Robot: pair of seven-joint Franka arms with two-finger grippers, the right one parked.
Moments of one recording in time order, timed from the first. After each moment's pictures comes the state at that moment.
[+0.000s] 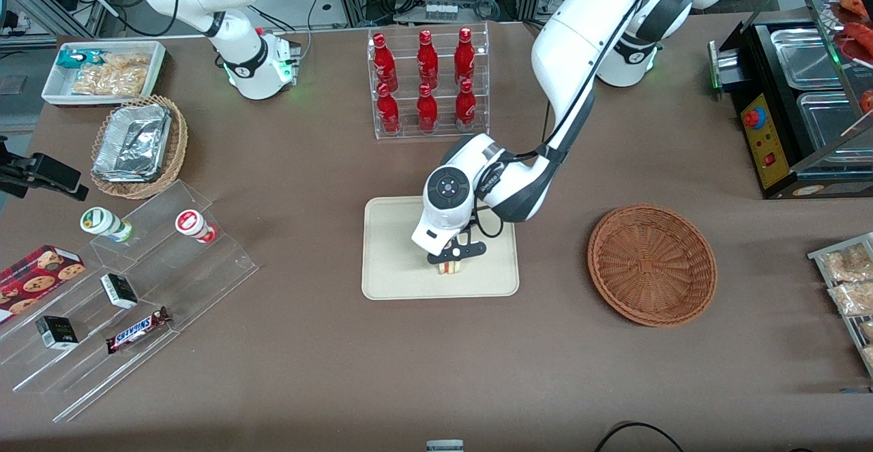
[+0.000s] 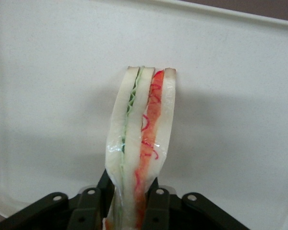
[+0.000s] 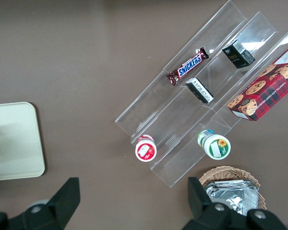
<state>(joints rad) -0.66 0.84 -0.13 -1.32 -0.01 2.07 -0.93</state>
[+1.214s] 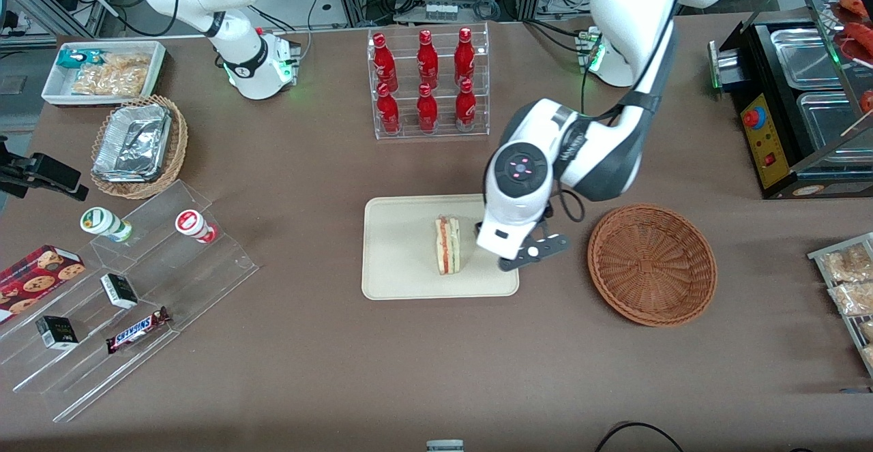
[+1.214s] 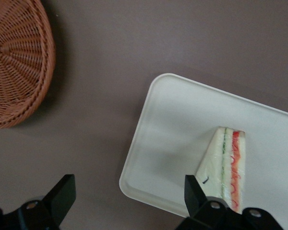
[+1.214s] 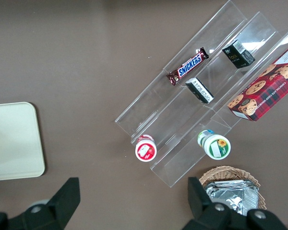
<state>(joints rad) -0.60 0.54 0.04 -1.39 -0.01 1.79 -0.89</state>
